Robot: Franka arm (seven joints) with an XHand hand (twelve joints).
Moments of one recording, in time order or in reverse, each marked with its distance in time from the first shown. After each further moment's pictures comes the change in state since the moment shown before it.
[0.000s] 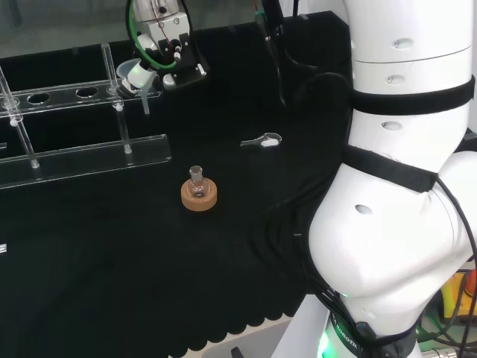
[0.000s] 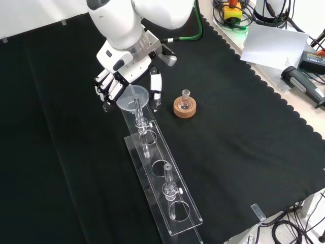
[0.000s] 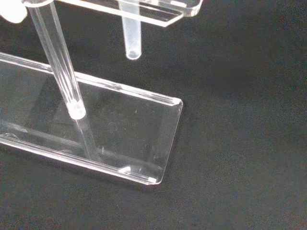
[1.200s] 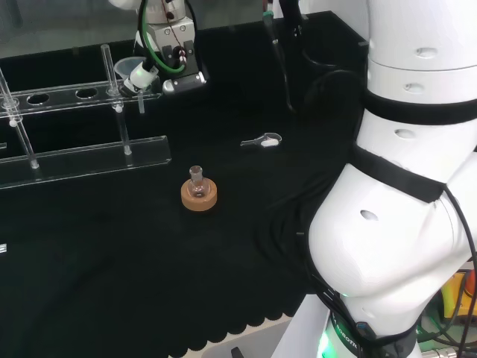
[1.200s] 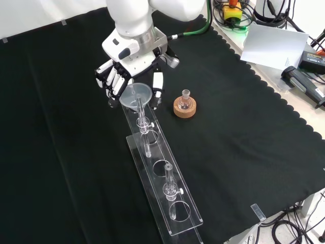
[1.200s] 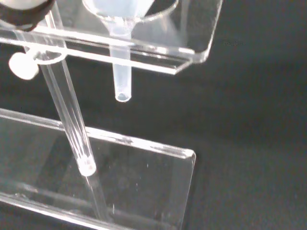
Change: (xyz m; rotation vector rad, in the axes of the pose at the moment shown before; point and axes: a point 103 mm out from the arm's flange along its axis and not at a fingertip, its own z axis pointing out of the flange) arm 0.004 -0.004 -0.003 -0.191 0.060 0.006
